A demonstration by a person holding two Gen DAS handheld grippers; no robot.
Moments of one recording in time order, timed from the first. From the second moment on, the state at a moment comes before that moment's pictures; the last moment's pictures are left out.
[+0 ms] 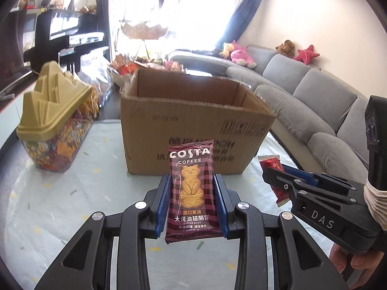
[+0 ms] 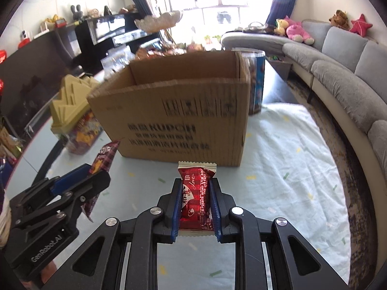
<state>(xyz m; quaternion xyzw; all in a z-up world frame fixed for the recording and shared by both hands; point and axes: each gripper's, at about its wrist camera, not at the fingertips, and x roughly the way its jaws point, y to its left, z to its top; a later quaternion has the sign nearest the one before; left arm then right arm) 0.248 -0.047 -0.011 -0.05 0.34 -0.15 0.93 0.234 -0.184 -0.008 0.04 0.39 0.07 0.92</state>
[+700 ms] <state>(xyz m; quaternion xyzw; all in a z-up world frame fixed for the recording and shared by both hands) 0.285 -0.028 0.077 -0.01 0.26 -0.13 0.96 0.259 -0.159 0.092 0.00 0.29 0.10 0.95</state>
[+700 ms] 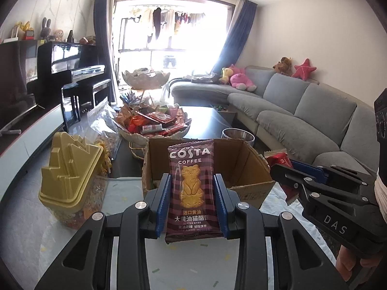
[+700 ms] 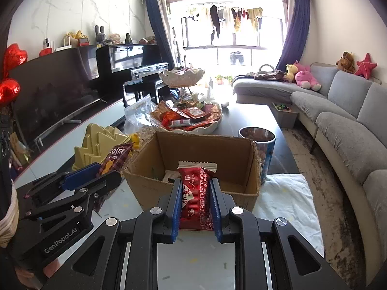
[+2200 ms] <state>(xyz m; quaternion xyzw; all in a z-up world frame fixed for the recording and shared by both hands) 0.297 -0.022 0.083 0.04 0.27 -0.03 0.96 0.290 -0.178 0.086 -0.01 0.30 0.04 0.95</state>
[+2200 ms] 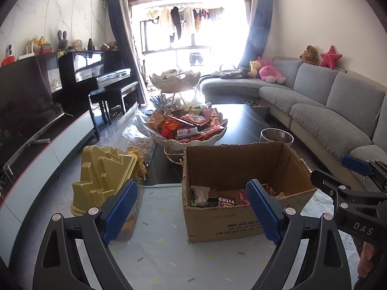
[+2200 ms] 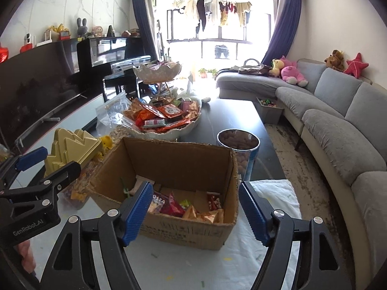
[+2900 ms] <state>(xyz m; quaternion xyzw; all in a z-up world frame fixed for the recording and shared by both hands) 0.135 -0.022 0.085 0.04 0.21 -0.03 0.98 0.123 -0.186 0.099 0.00 0.24 0.01 0.97</state>
